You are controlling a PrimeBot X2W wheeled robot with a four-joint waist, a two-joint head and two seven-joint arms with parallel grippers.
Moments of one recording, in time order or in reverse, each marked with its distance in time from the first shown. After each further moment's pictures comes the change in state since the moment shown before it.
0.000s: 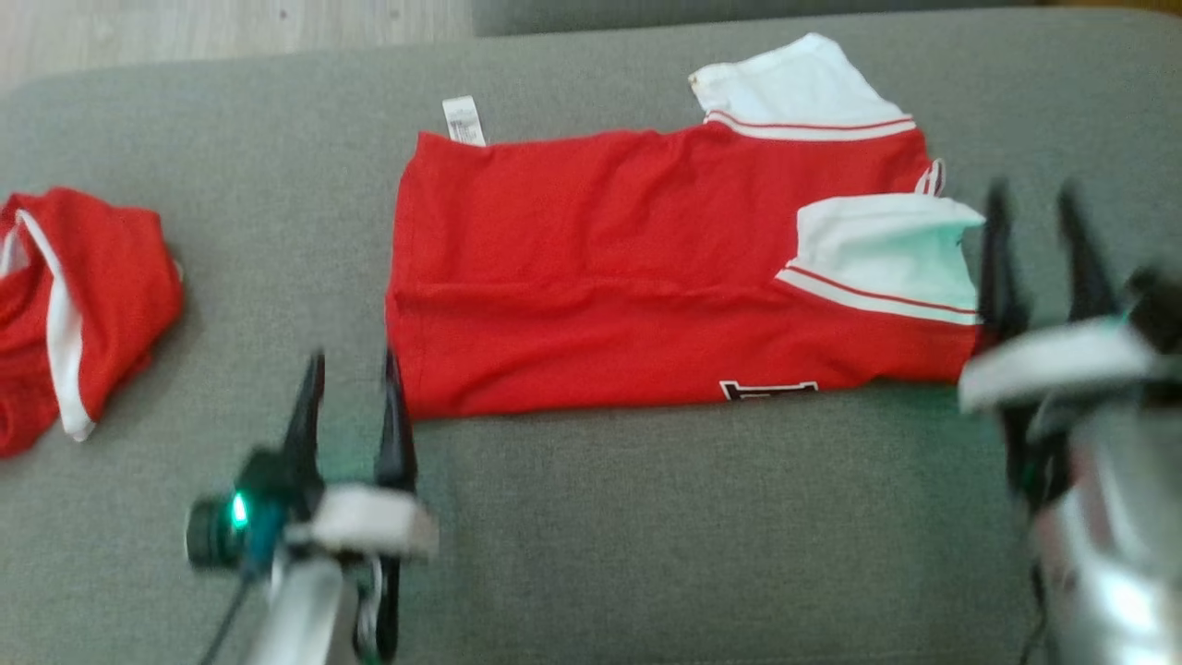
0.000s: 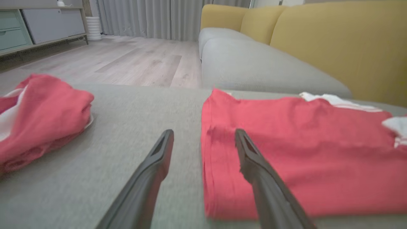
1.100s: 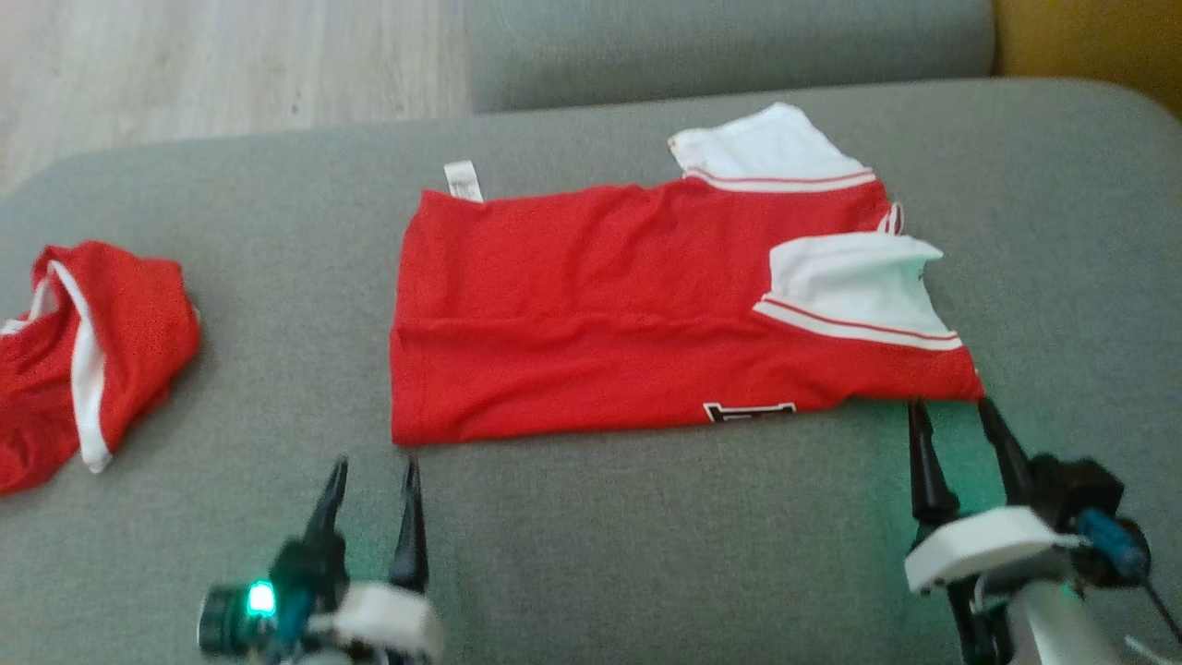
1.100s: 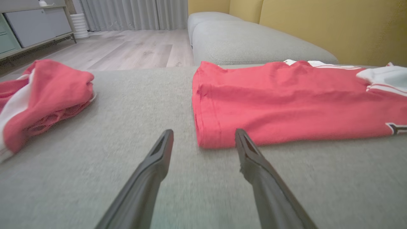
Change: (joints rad) left arm 0.222 0.007 -0.009 0.005 0.112 -0.008 0.000; right arm 0.345 0.116 -0.046 -0.027 -0.232 0.000 0.000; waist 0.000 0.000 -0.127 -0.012
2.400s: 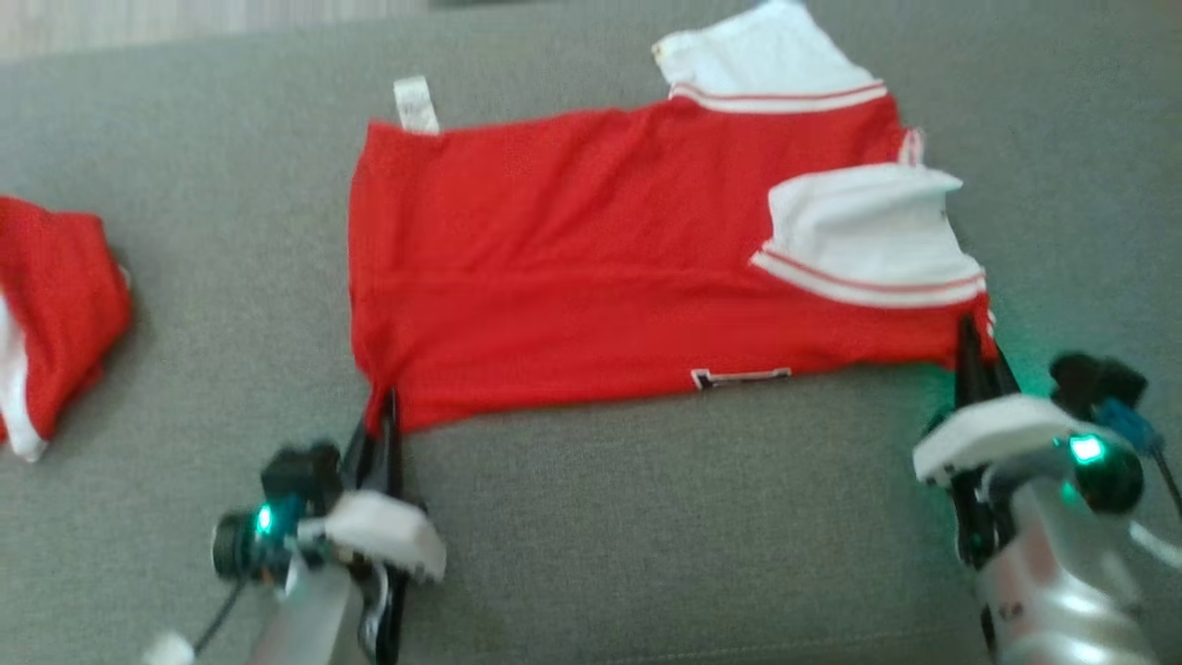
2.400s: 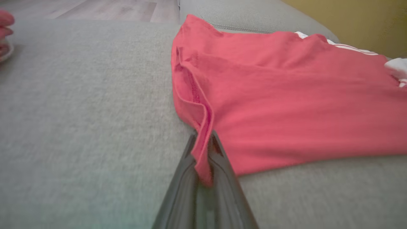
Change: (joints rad) left arm -0.300 -0.009 -0.023 0.290 -0.140 -0.082 -0.007; right arm -0.340 -0.004 -0.091 0.368 0.090 0.000 -0.007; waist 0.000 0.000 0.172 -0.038
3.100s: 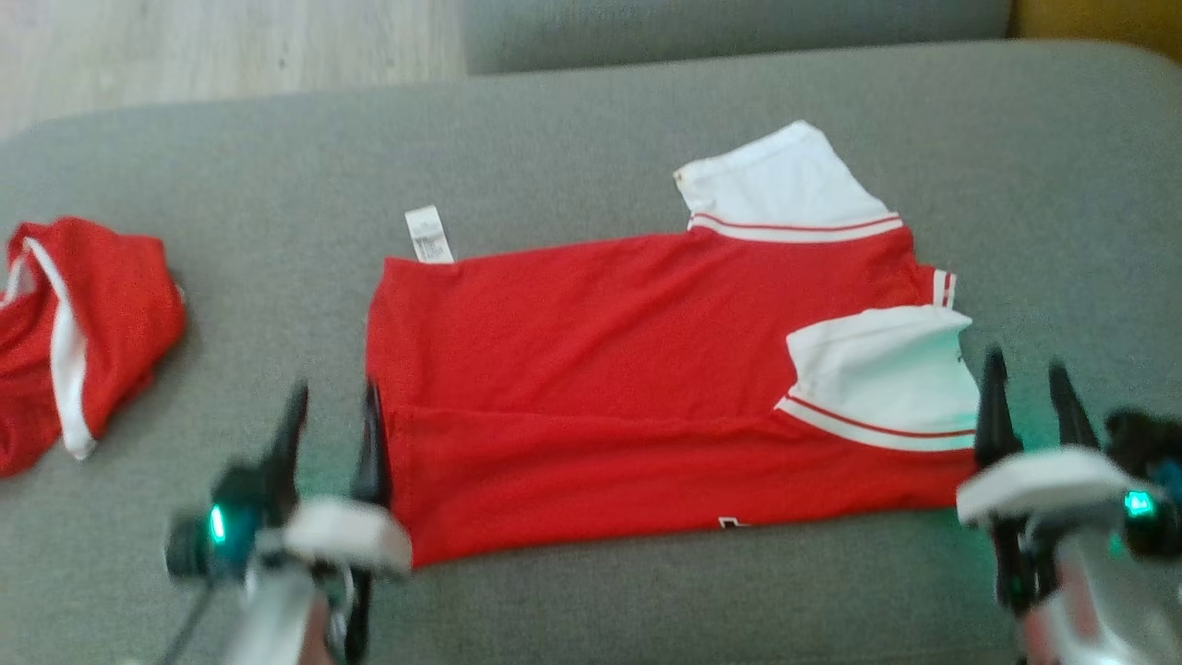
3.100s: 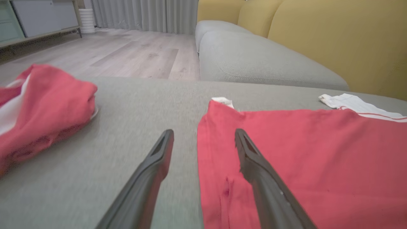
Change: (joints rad) left arm 0.172 0.018 0.072 -0.219 0.026 0.039 0.007; right arm 0.204 -0.026 -0.034 -0.183 0.062 0.000 0.003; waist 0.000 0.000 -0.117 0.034
